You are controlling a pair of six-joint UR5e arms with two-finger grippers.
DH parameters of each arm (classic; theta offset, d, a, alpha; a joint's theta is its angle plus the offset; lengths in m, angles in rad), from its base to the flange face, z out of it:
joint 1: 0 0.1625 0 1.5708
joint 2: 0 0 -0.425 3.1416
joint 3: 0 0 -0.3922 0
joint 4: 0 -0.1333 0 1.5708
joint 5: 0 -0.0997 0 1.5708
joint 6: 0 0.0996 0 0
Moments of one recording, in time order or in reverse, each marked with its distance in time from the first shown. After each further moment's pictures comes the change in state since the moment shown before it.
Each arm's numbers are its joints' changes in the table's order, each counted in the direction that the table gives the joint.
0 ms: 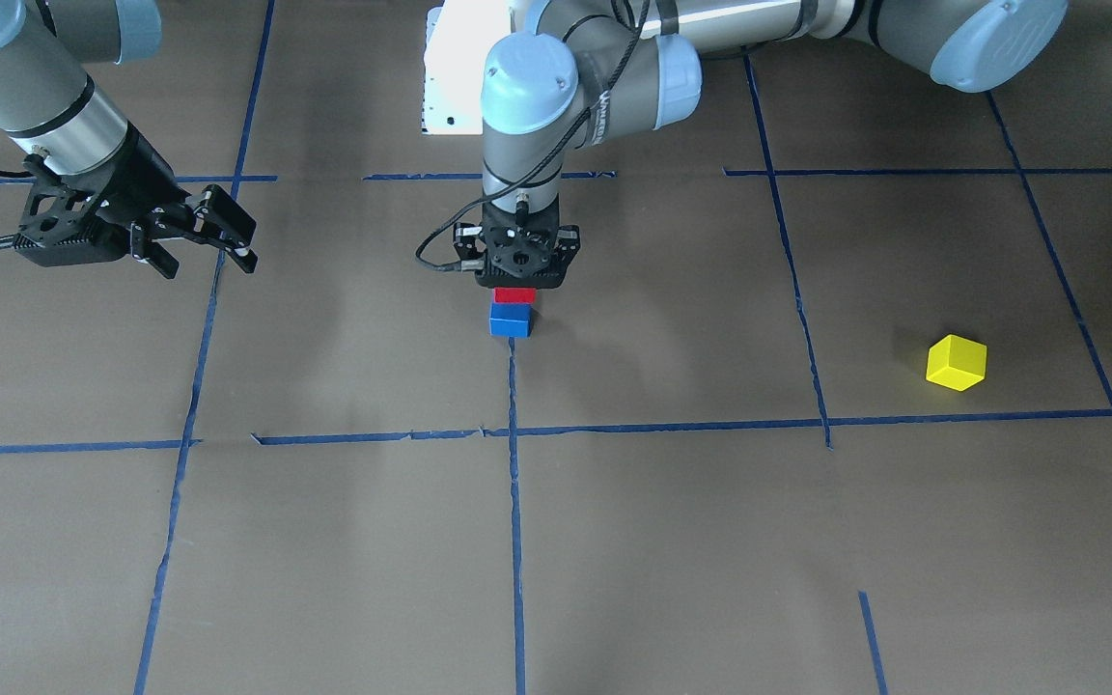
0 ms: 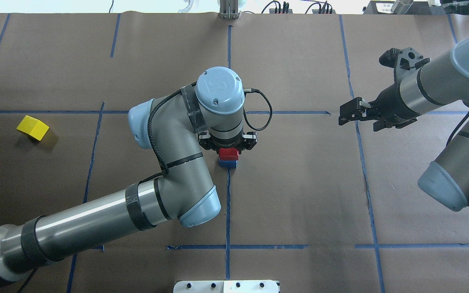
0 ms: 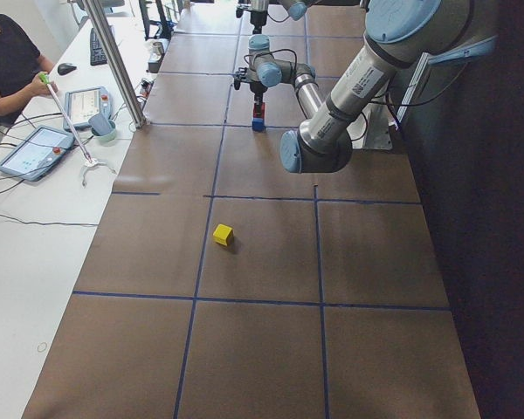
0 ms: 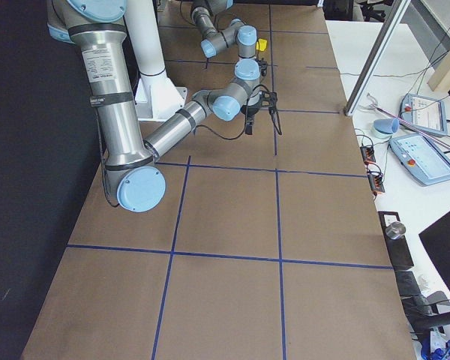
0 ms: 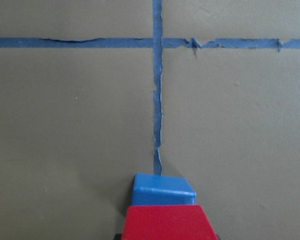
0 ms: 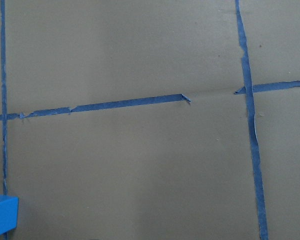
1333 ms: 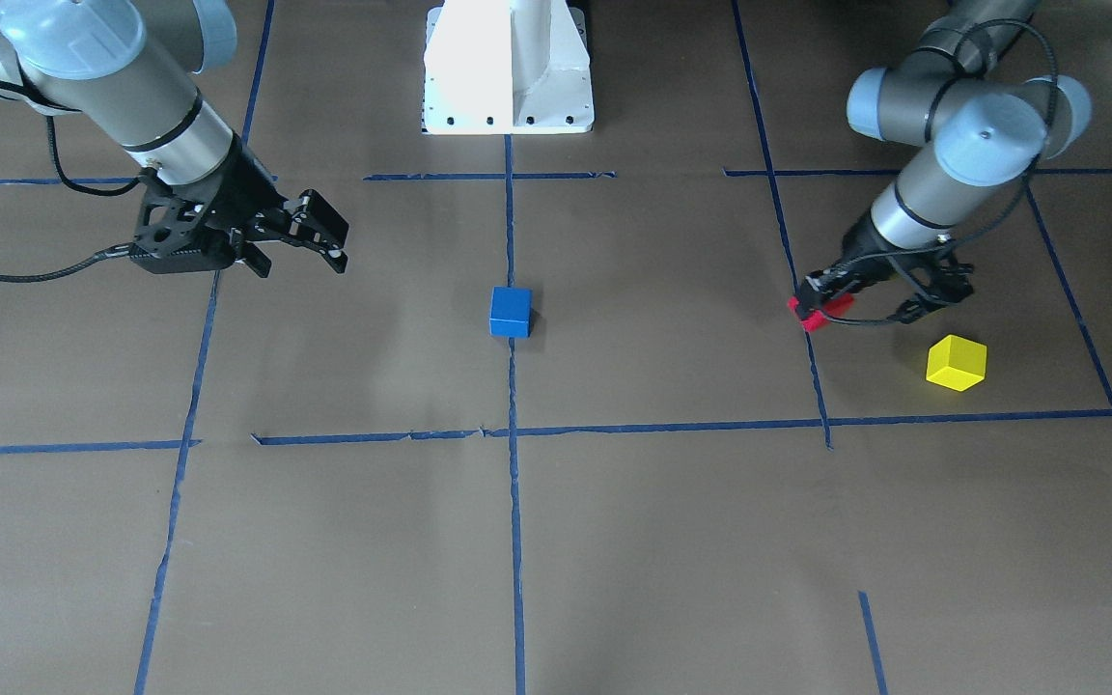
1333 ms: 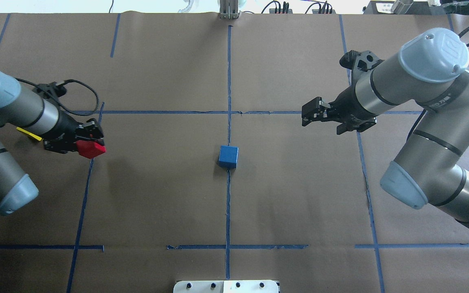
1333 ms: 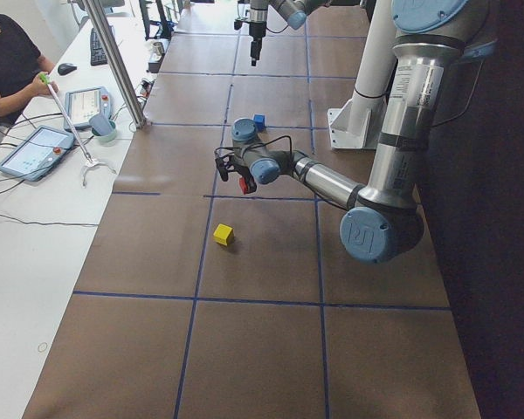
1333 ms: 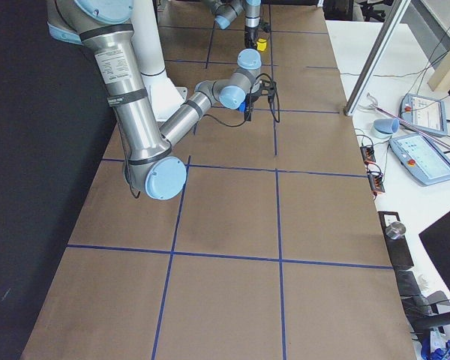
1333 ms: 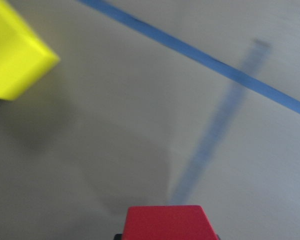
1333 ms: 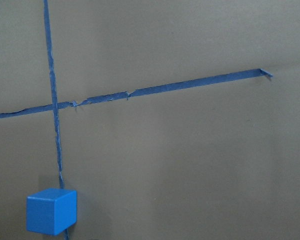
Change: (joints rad) left arm -0.249 0.696 0.328 0.414 0.245 -0.211; right arm -0.062 0.120 0.054 0.000 0.002 0.113
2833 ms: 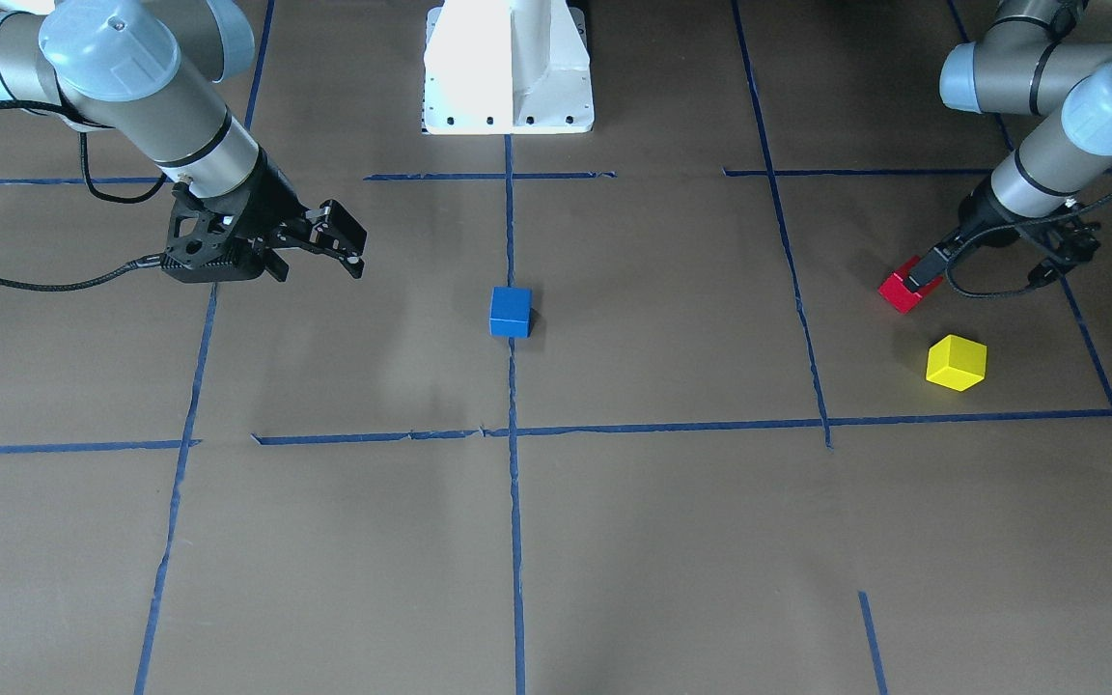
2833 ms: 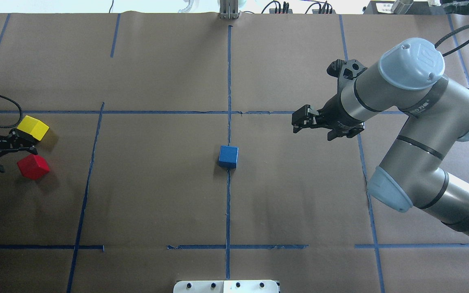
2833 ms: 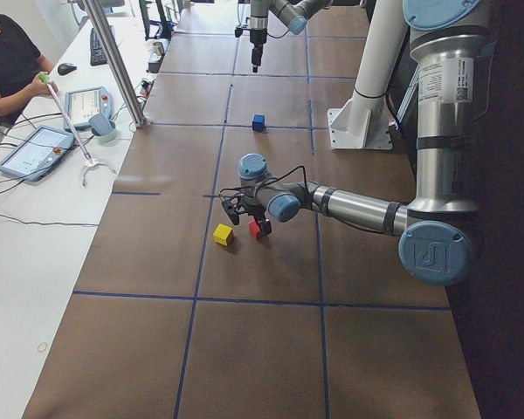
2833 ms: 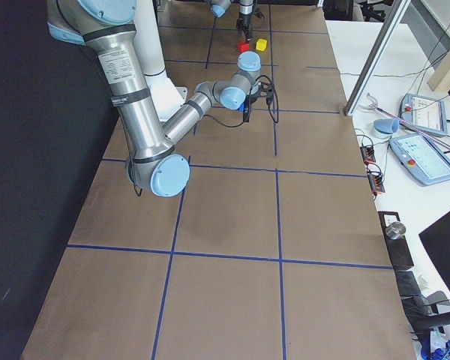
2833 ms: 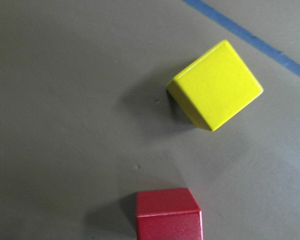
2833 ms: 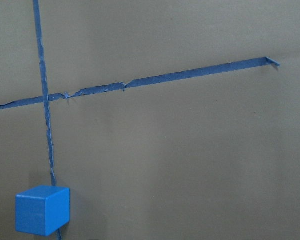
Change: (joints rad) left arm -0.140 0.313 0.000 0.074 0.039 -0.001; right arm -0.055 0.048 0.056 -0.001 0.016 0.024
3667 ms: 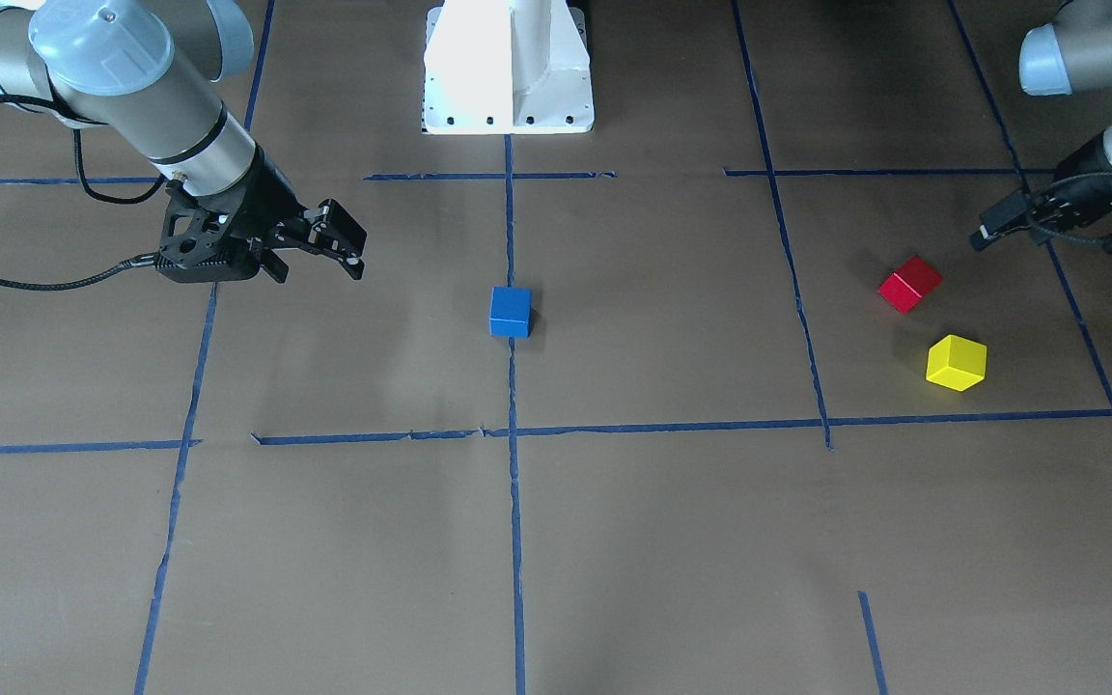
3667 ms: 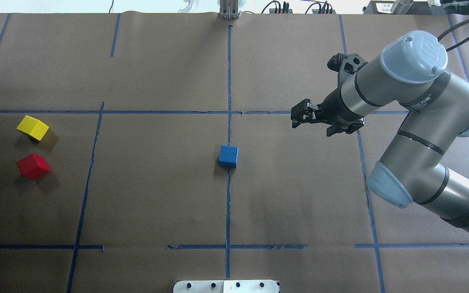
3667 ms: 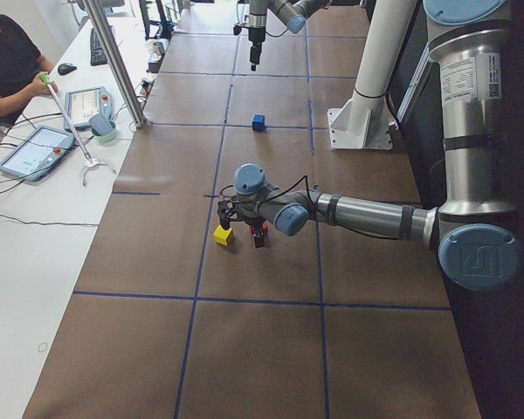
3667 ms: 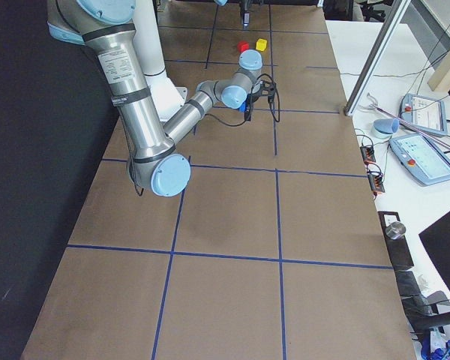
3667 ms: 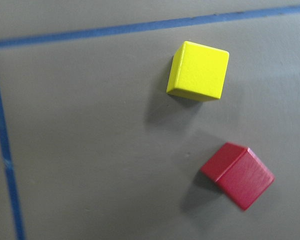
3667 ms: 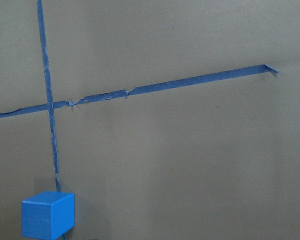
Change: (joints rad) left arm -0.153 0.063 0.035 -0.009 0.144 0.388; right arm 0.013 0.002 0.000 0.001 -0.004 0.003
